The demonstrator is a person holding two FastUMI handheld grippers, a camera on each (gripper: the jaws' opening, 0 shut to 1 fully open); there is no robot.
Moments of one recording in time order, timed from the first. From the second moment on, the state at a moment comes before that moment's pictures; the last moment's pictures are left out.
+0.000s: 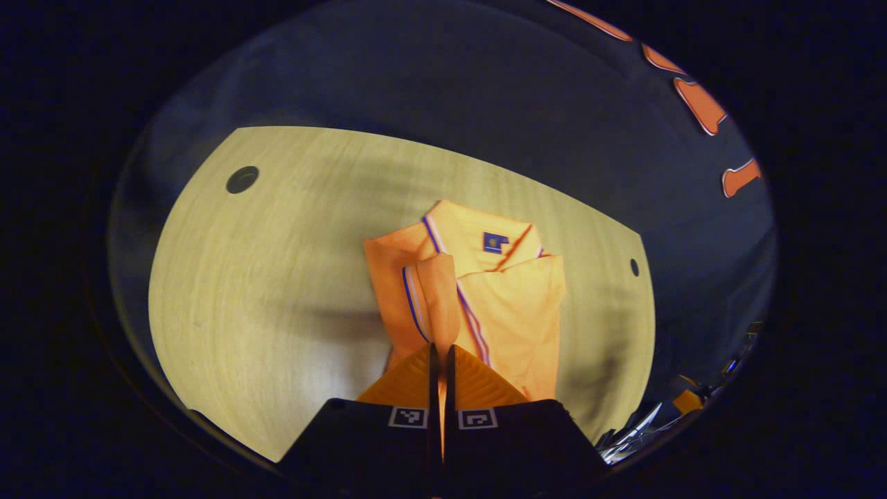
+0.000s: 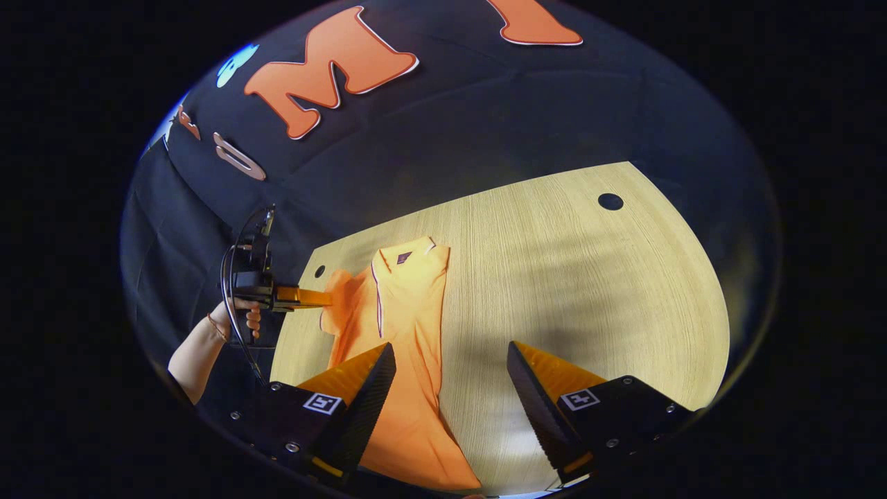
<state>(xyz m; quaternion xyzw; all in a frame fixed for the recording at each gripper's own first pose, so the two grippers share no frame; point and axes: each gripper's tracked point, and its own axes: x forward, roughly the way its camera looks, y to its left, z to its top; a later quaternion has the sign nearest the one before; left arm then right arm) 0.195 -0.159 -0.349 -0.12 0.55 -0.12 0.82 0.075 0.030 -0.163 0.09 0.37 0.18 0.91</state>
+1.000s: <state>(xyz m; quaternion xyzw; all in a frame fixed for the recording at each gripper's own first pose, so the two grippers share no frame) 0.081 -0.142 -0.267 -0.10 0.49 -0.17 0.85 0.009 0.070 -0.162 0.03 0.37 0.19 0.91</state>
